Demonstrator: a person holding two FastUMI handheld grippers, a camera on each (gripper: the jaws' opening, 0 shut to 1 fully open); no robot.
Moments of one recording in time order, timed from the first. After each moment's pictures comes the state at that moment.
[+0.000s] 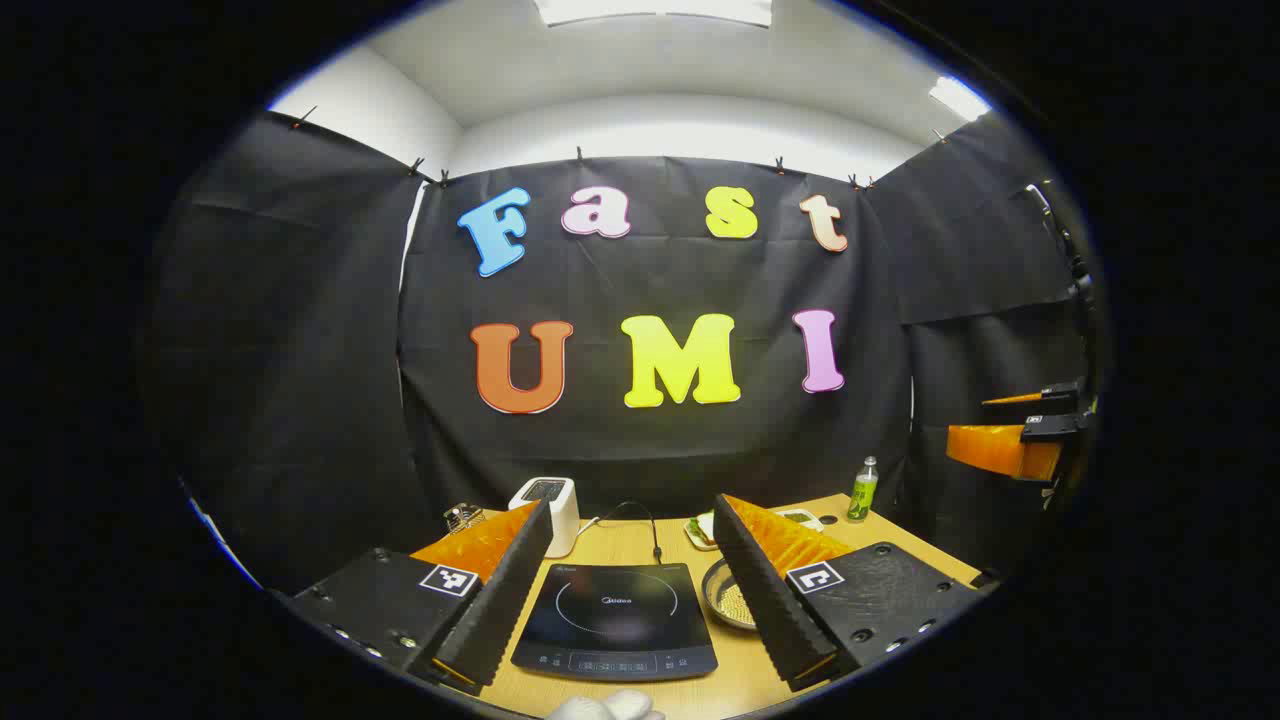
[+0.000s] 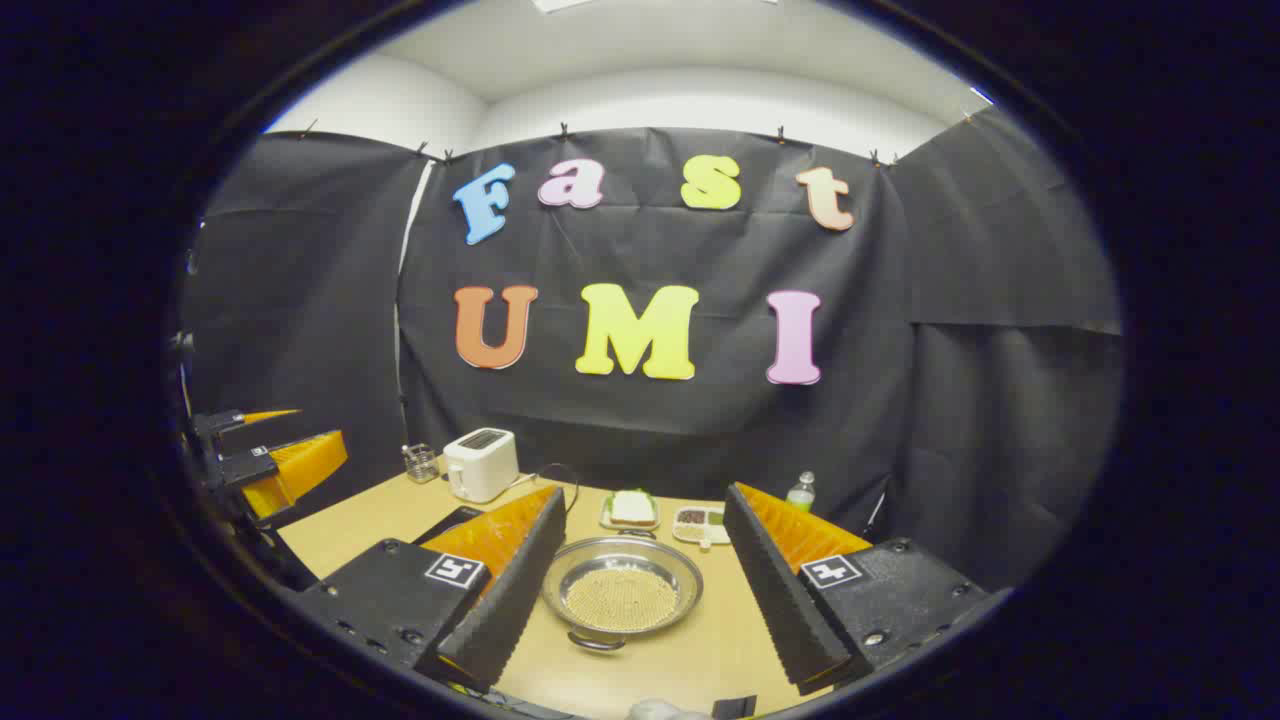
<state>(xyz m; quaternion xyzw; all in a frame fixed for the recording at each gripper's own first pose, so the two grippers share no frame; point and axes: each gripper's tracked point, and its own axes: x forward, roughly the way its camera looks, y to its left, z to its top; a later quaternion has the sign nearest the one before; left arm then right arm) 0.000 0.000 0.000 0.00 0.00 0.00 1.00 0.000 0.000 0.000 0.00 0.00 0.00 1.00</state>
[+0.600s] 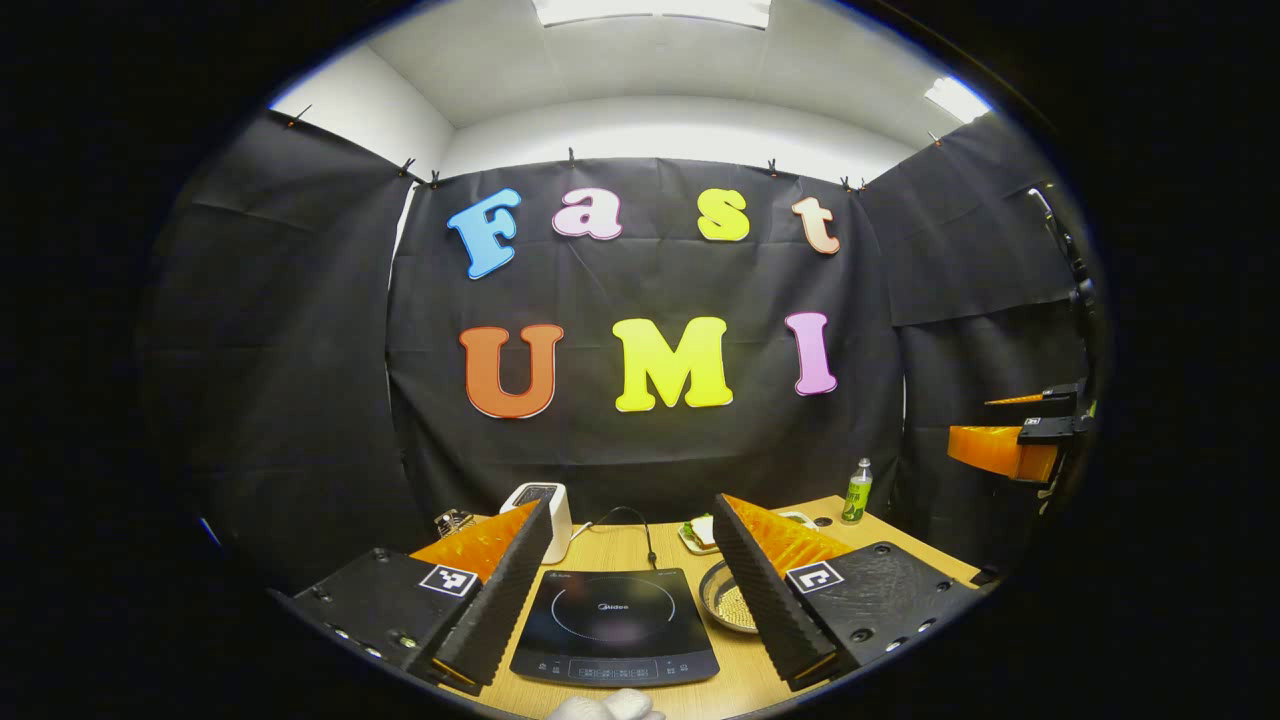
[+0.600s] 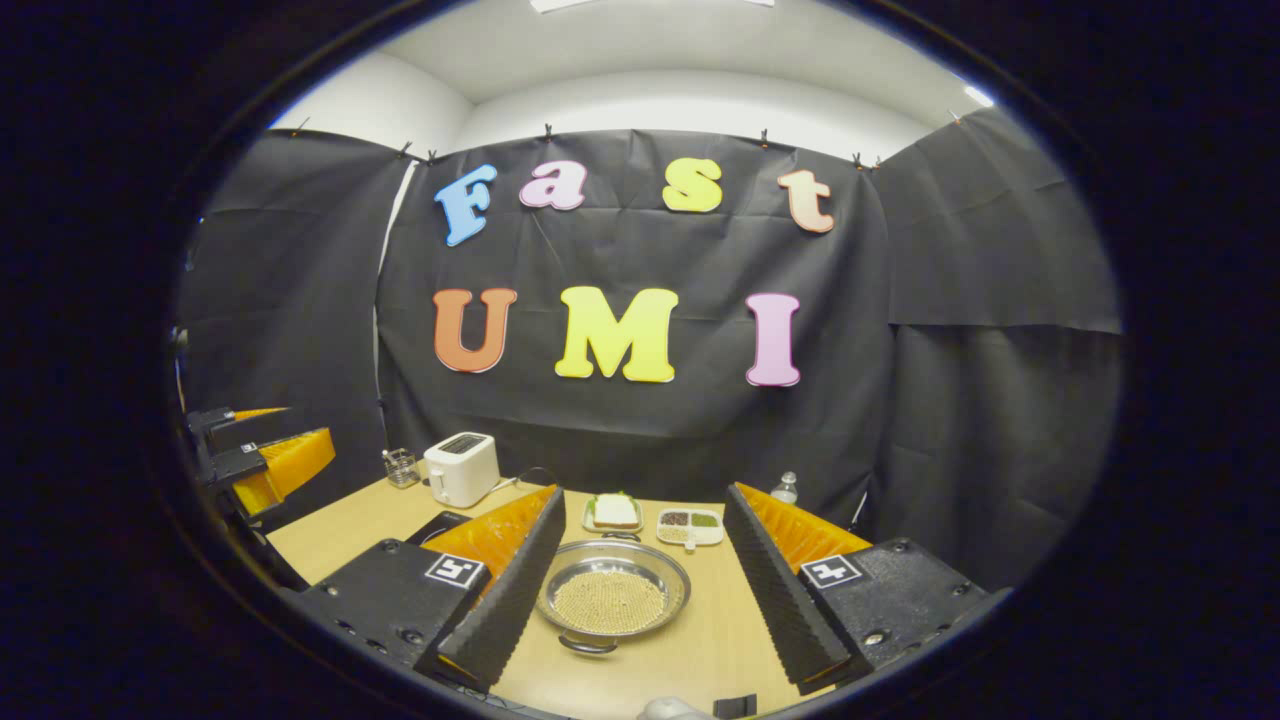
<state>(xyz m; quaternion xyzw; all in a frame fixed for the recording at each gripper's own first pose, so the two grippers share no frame) 0.006 0.003 0.000 0.00 0.00 -0.01 1.00 0.004 -0.002 -0.004 0.01 0.00 -0.02 1.00</state>
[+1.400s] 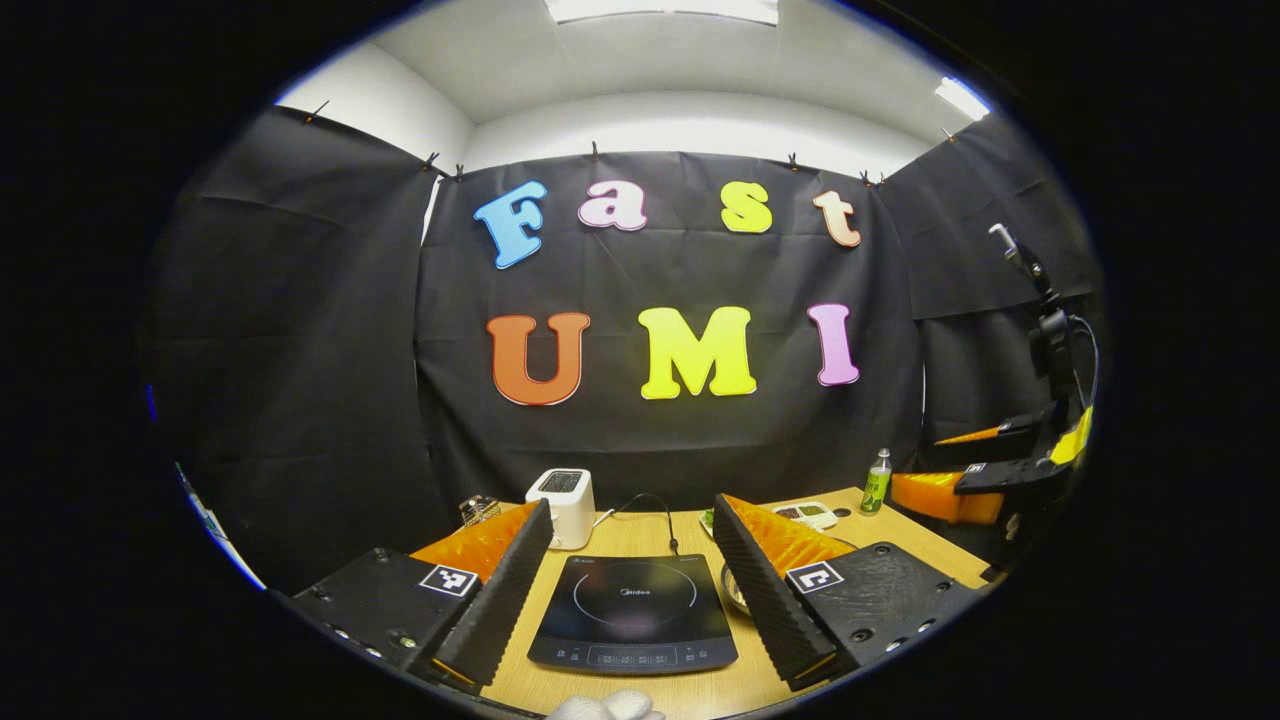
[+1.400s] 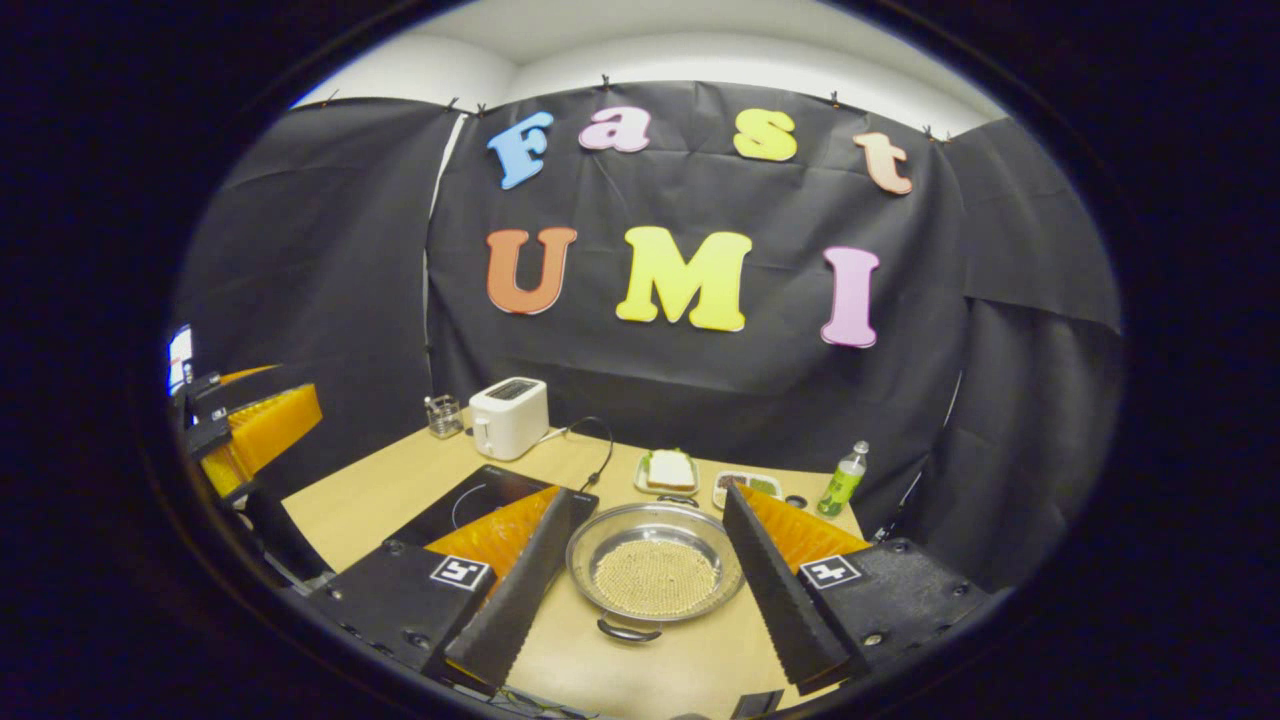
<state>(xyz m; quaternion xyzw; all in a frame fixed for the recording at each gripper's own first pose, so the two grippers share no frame) -0.012 0.029 -0.020 -0.01 0.01 0.02 1.00 0.060 0.063 -0.065 -0.03 0.09 0.06 0.99</state>
